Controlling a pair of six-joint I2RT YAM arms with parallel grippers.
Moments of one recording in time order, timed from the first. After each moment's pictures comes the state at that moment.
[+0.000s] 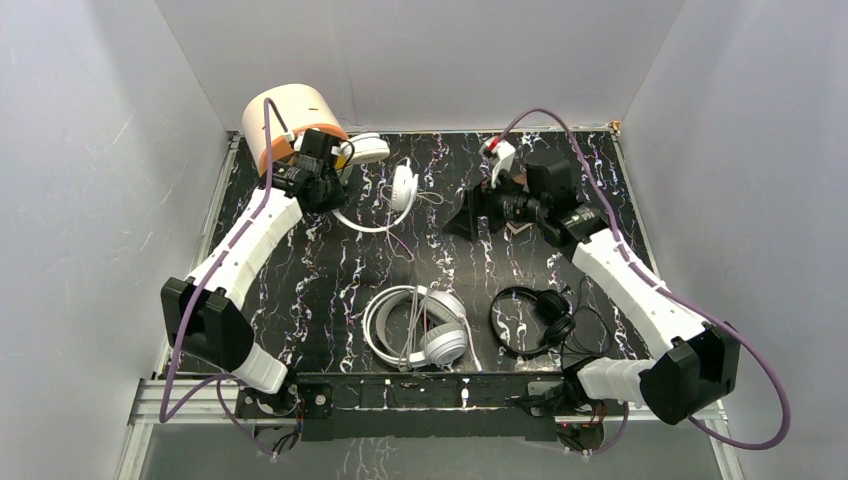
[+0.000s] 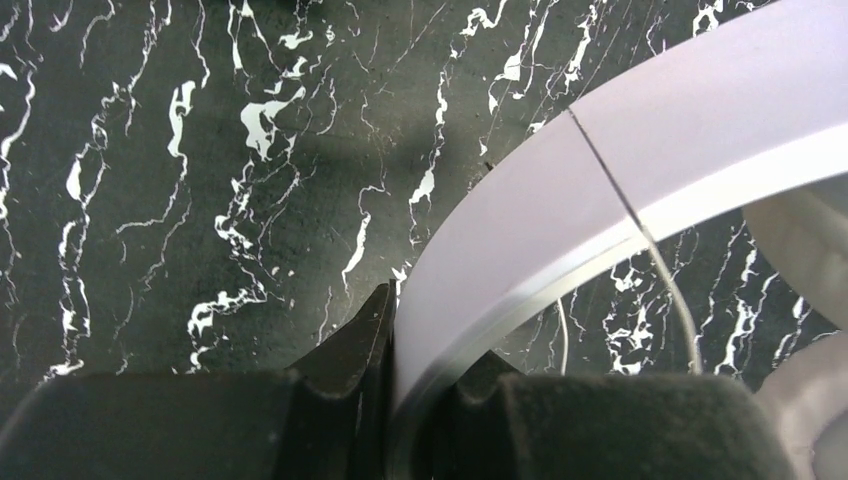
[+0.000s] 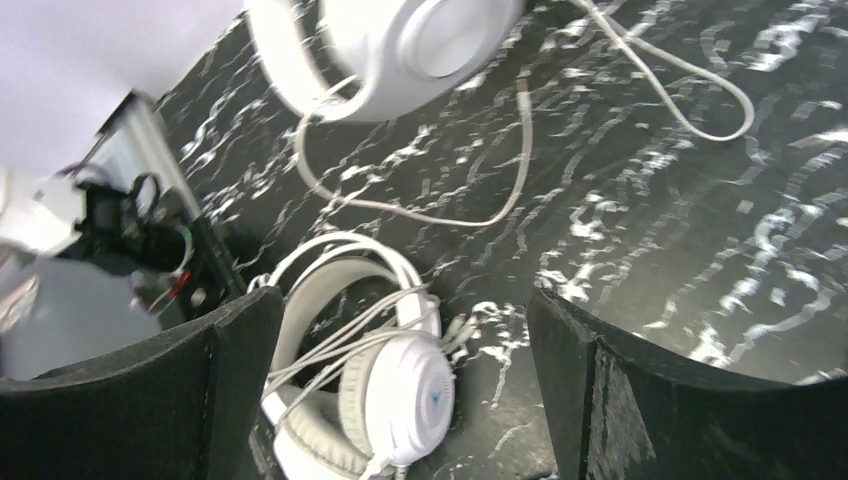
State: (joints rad) left arm -0.37 1.53 1.47 -0.85 -0.30 -0.58; right arm 0.47 1.27 1.18 -0.40 -0.57 0.18
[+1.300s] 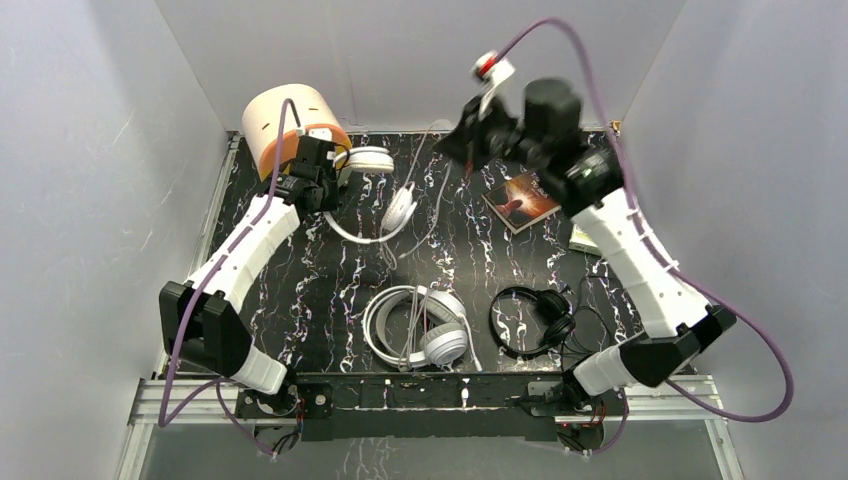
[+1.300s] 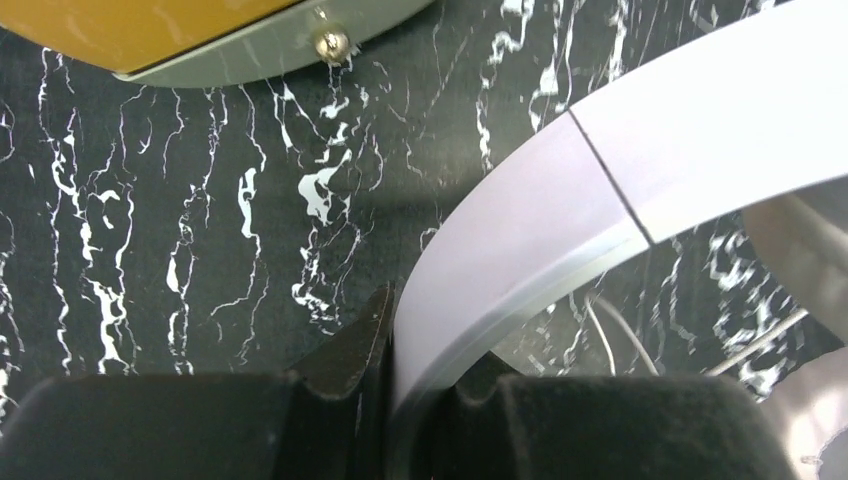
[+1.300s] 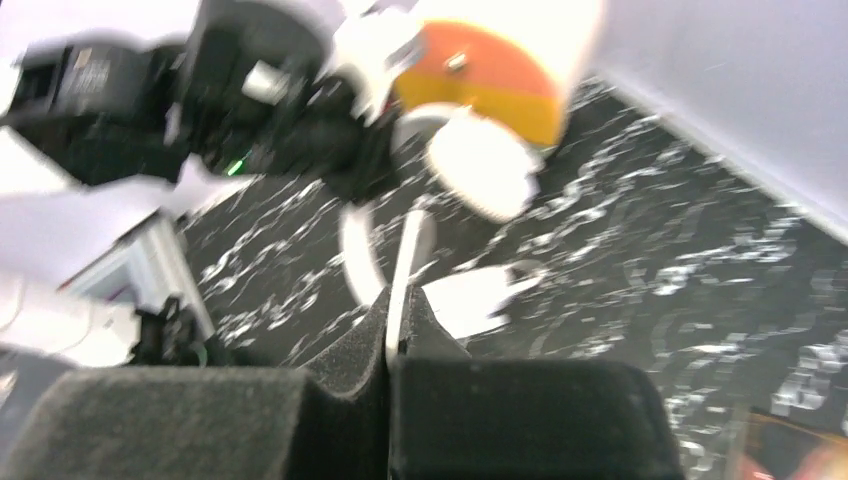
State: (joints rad) left arm -0.34 1.50 1.40 -0.73 -0.34 -0.33; right arm 0.69 1.42 1.69 -0.48 -0.40 0.17
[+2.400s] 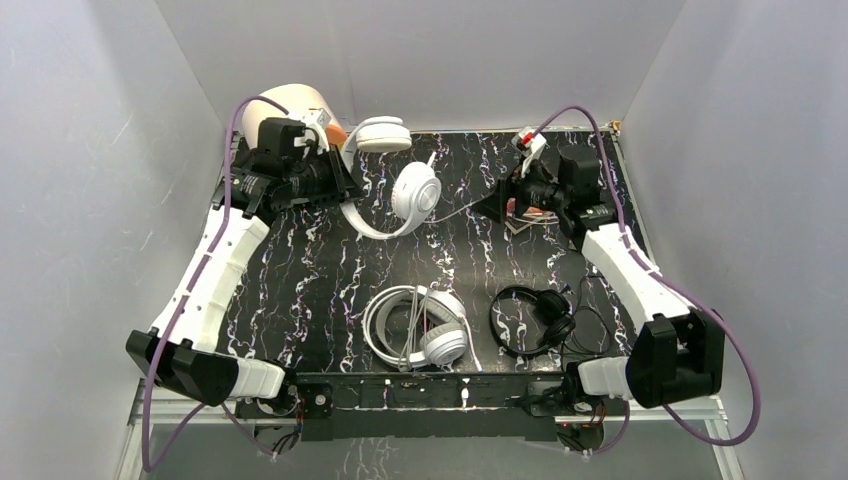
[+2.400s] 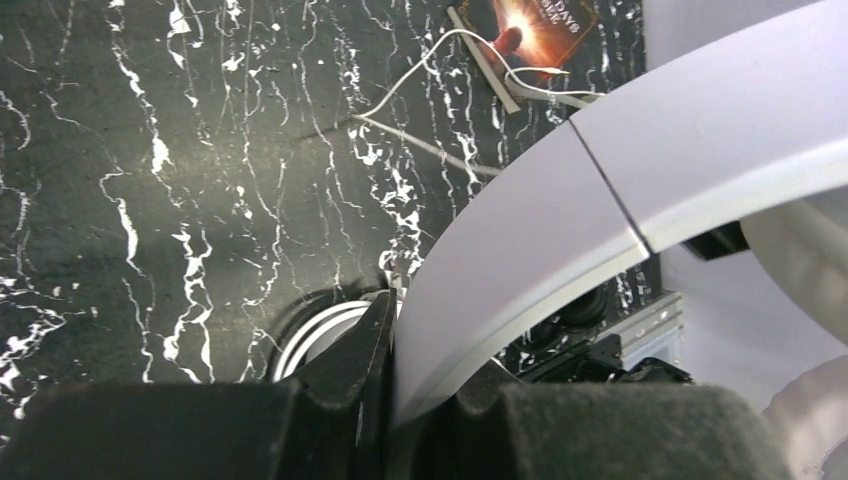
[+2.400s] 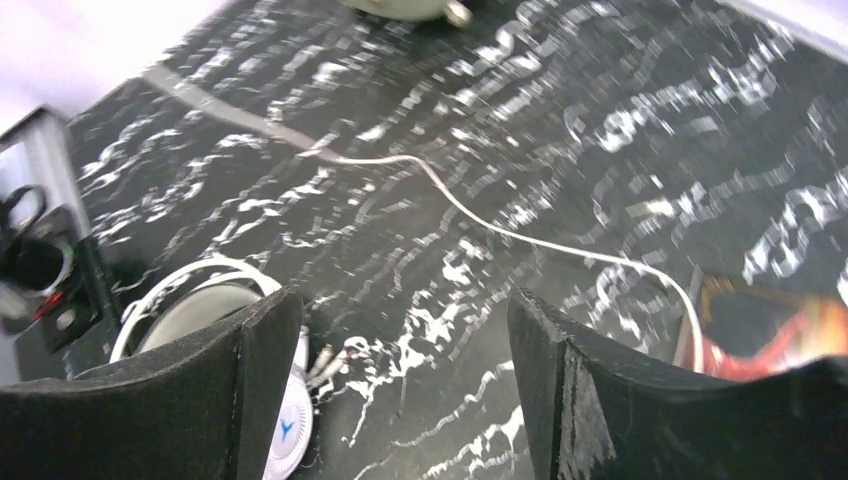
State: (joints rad) left arm -0.33 1.35 1.56 -0.88 0.28 -0.49; right arm 0.24 1.33 1.07 -0.16 -0.72 0.00
